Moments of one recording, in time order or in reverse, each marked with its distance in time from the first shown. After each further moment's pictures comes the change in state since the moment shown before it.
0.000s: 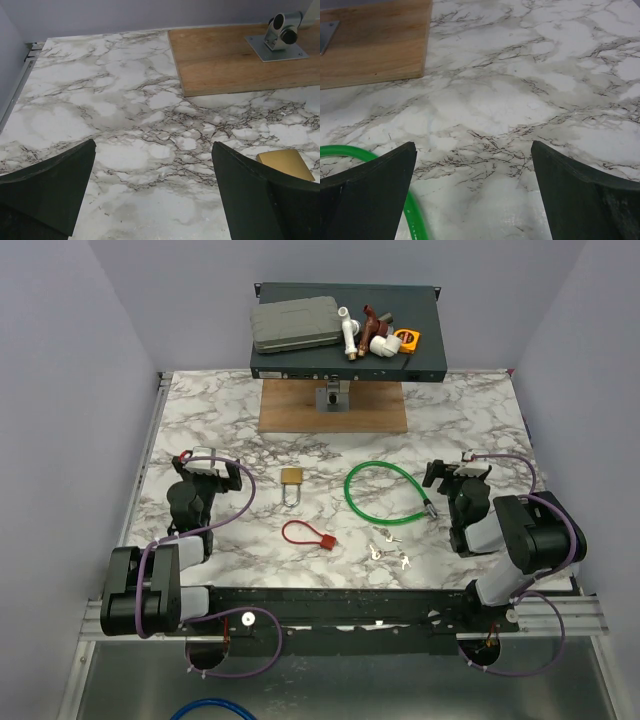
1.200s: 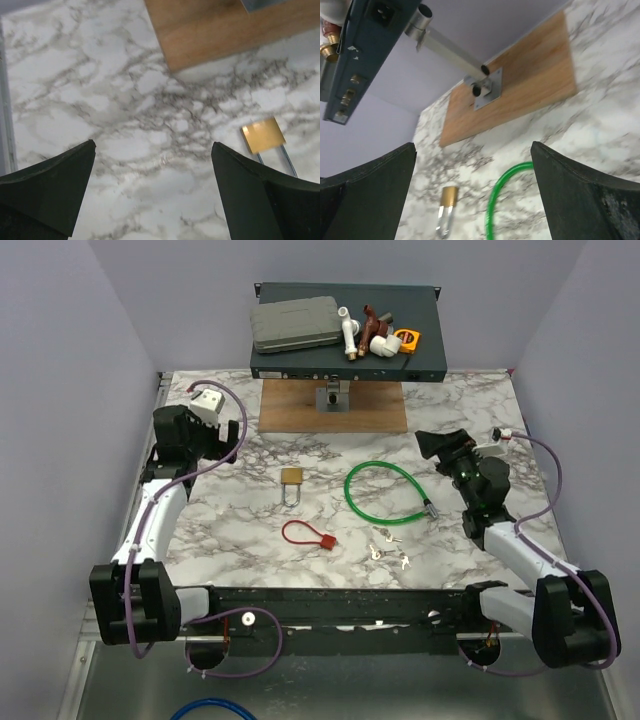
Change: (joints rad) left arm 0.002 -0.037 0.681 -1.110 0.110 0.195; right arm 0.012 -0.532 0.196 -0.623 -0.241 0.679
